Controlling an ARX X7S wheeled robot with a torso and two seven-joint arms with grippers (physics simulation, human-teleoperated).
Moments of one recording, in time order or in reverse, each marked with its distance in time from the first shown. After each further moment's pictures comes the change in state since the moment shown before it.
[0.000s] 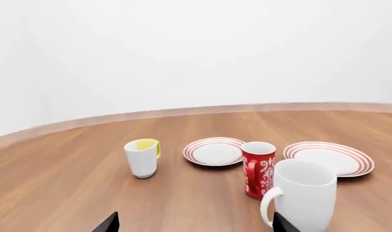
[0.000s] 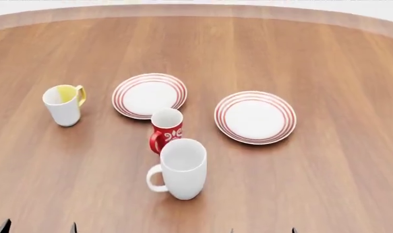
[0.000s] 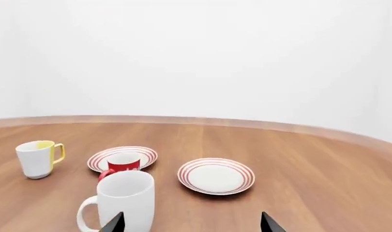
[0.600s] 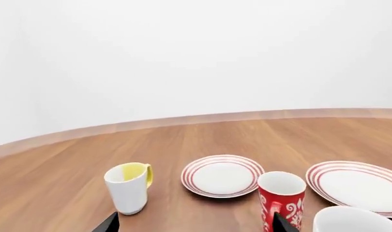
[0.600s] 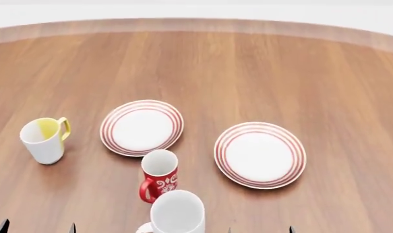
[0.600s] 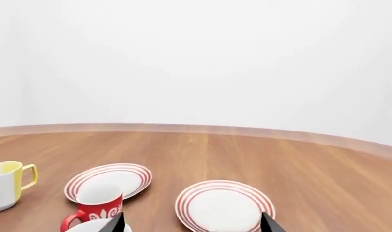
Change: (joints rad) left arm 0.008 -0.036 0.035 0.012 -0.009 0.009 -0.045; right arm 0.008 0.030 -0.033 0.007 0.031 -0.017 0.022
